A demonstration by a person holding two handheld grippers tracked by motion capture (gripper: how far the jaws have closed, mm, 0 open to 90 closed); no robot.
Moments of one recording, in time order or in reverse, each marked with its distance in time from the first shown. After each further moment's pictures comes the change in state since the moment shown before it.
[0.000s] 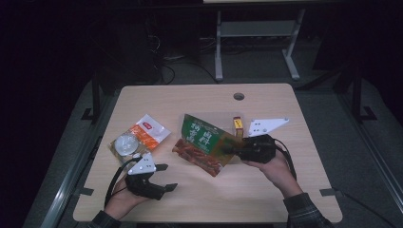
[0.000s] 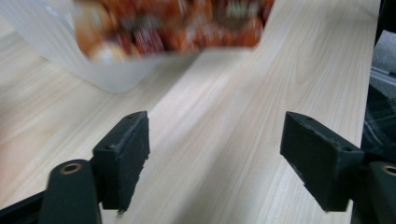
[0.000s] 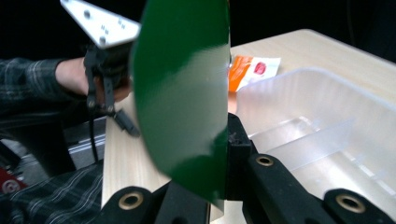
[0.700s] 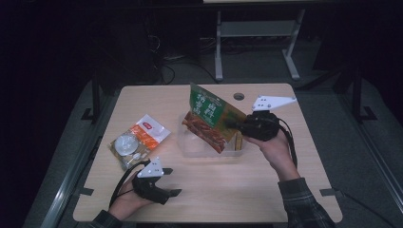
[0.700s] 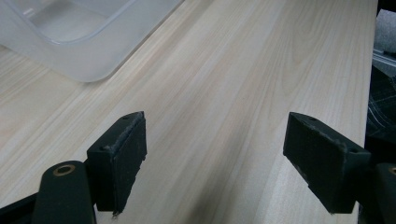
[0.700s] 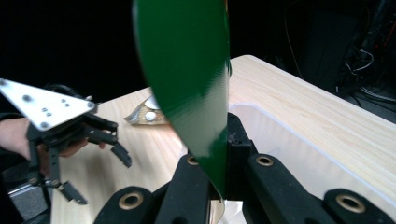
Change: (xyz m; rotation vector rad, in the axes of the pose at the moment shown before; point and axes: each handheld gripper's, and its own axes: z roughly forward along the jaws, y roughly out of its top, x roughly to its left) left arm -0.005 -0.005 0.019 0.046 -0.039 0.029; right arm -0.024 0.042 -0.012 -0.059 -0.174 0.046
